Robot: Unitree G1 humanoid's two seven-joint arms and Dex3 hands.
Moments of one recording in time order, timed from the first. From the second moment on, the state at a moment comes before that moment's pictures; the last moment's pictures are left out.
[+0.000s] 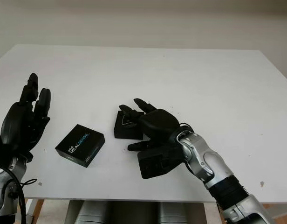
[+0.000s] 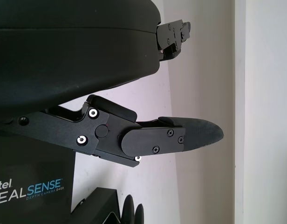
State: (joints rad) left arm -0.11 0.28 0.30 -0.17 -0.22 0.24 -0.14; right arm -0.43 -0.47 0.42 0.14 -0.82 -0.11 0.31
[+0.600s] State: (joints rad) left arm -0.11 0.28 0.31 -0.18 -0.22 0.24 -0.13; right arm -0.32 -0.55 0.38 0.02 -0.79 -0.11 0.34
